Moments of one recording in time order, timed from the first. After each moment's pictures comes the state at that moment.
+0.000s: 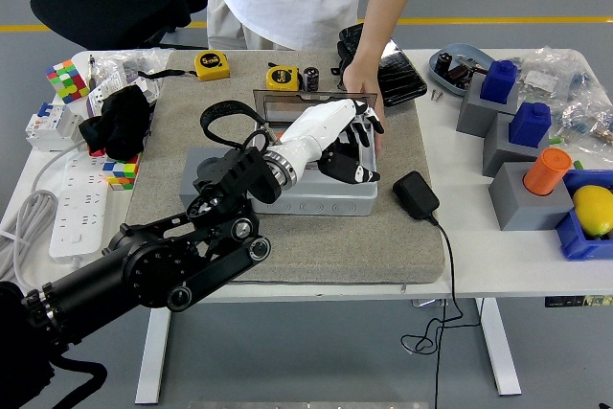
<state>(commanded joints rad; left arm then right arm) -0.71 0.01 -0.62 -1.20 1.71 0.23 0.26 0.14 -0.38 0.22 0.34 0.14 -0.13 0.00</state>
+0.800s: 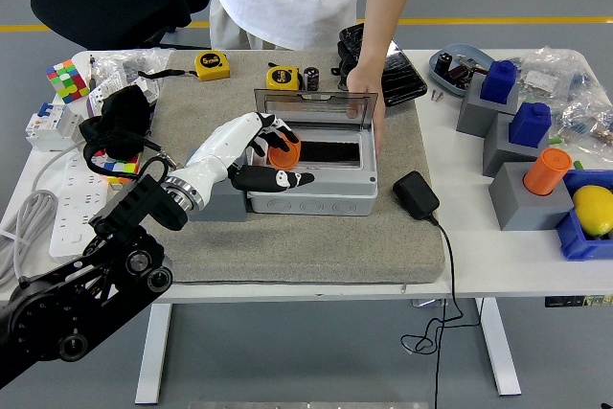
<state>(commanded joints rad) -0.44 0.26 -0.79 -1.49 1.72 0.21 0.28 0.13 -0.38 0.25 0.34 0.13 -0.13 0.00</state>
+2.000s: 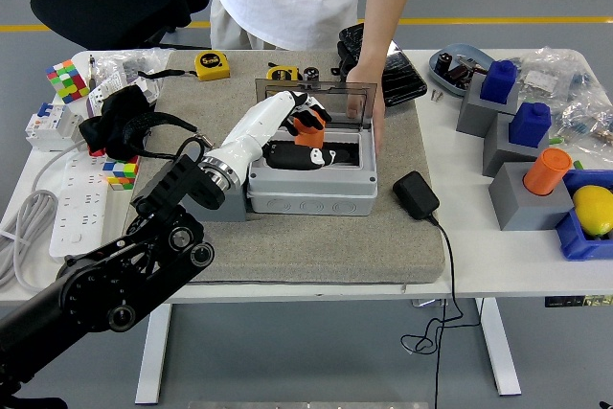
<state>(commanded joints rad) -0.55 0.12 -0.80 -1.36 1.71 0.24 0.23 0.14 -0.38 0.24 0.34 0.13 -0.13 0.00</state>
